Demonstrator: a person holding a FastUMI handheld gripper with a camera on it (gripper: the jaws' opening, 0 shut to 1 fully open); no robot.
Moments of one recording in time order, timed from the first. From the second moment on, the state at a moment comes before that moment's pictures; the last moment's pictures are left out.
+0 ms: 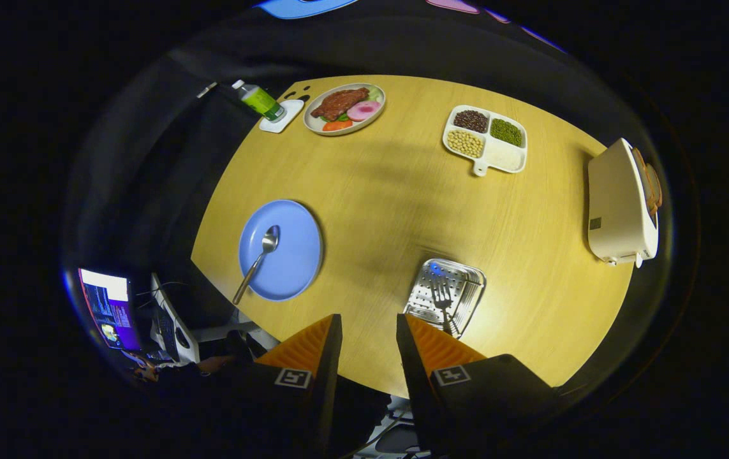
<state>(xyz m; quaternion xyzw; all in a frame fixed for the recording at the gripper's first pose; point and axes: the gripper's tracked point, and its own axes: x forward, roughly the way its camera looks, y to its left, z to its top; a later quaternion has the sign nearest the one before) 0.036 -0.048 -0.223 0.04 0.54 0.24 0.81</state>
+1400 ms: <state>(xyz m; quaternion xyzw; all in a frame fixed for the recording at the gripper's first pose) 0.041 0.190 -0.323 0.17 0.58 0.16 0.78</state>
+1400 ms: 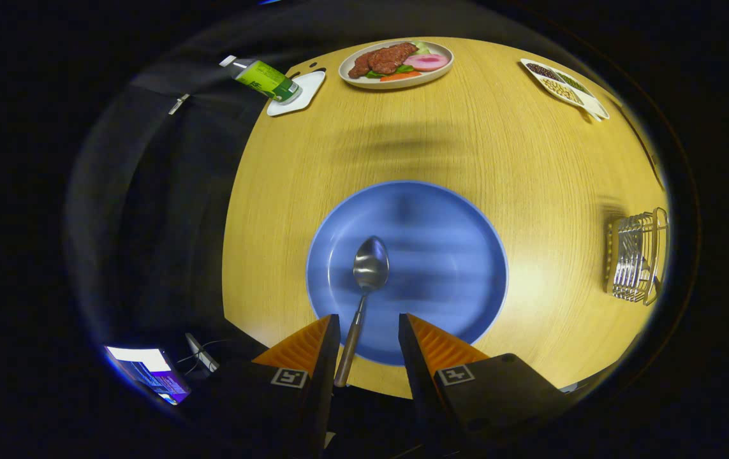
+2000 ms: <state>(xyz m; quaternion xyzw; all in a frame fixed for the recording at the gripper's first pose) 0.058 0.222 -0.371 0.15 0.60 0.09 0.78</state>
